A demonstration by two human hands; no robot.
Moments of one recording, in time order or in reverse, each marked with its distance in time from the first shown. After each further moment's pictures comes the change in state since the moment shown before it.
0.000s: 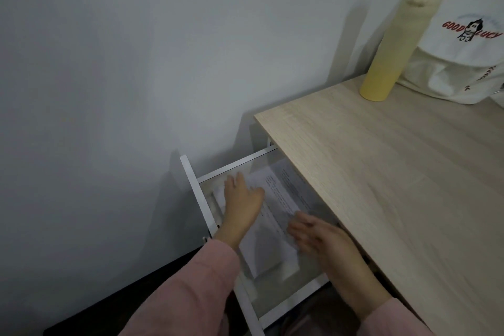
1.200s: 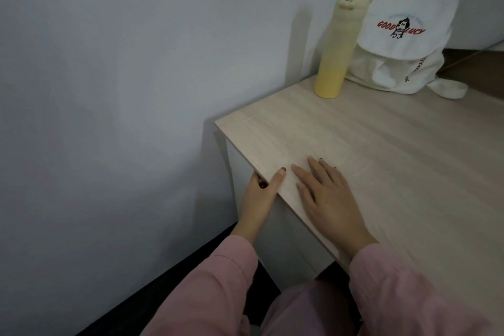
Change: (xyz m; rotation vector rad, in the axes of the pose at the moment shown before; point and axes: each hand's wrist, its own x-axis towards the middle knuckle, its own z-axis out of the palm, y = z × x) left_hand -0.016 0.045 0.075 -0.461 -0.226 0.111; right_hand 0.040 -0.030 -0.070 -1.419 0.370 -0.725
